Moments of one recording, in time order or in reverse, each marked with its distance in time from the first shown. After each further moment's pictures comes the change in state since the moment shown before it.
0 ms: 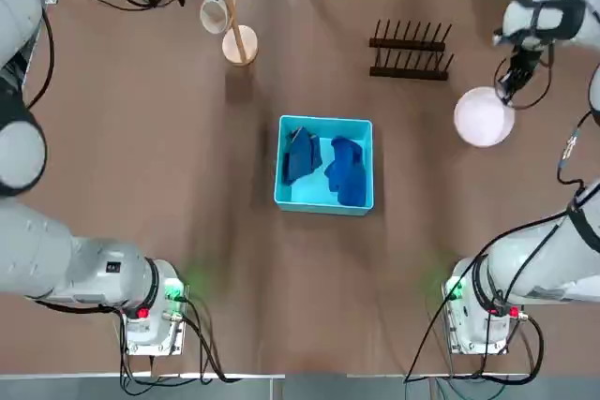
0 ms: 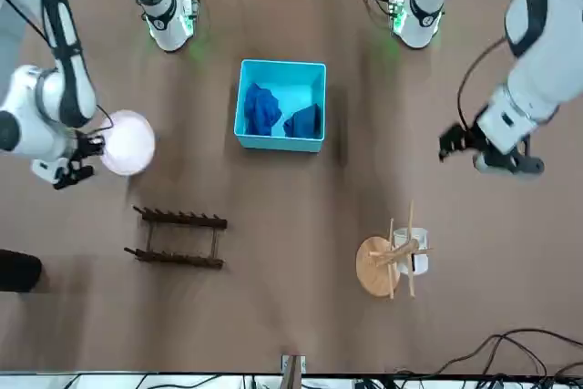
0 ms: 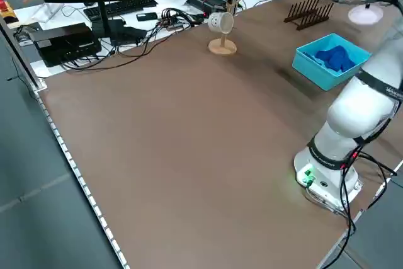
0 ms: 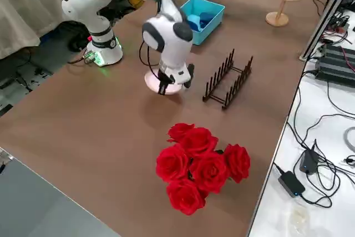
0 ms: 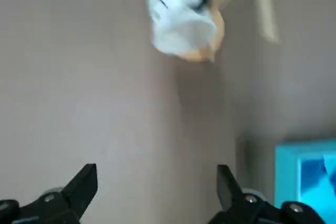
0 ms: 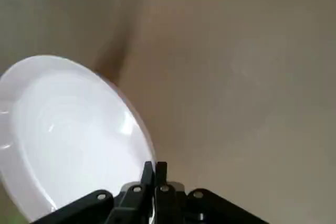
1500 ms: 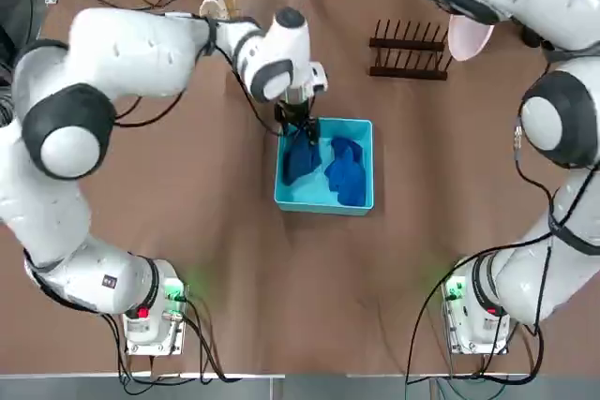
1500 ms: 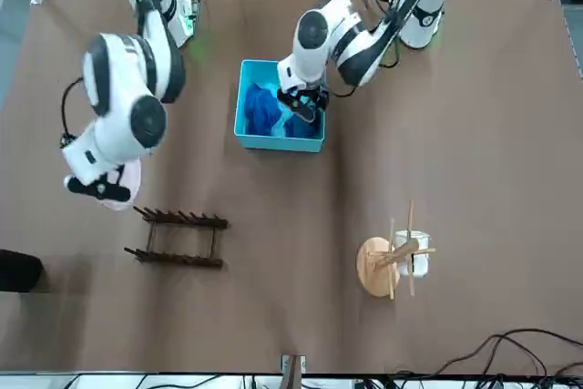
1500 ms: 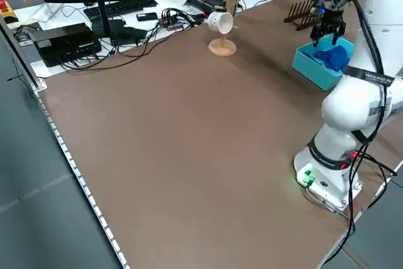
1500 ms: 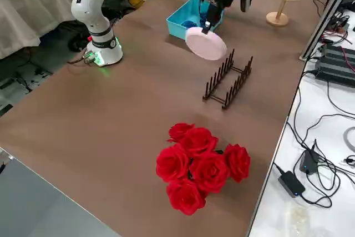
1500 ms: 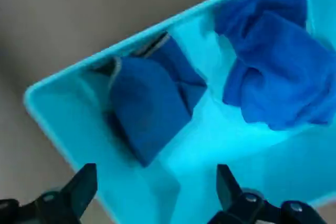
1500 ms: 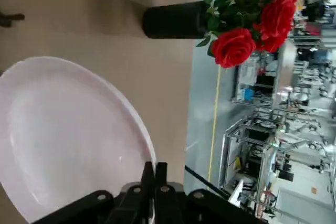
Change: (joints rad) left arm -0.243 0.475 -0.541 -0.094 0.289 0.352 -0.542; right arm 0.592 0.168 0.016 0.547 -0.636 -0.562 0.988
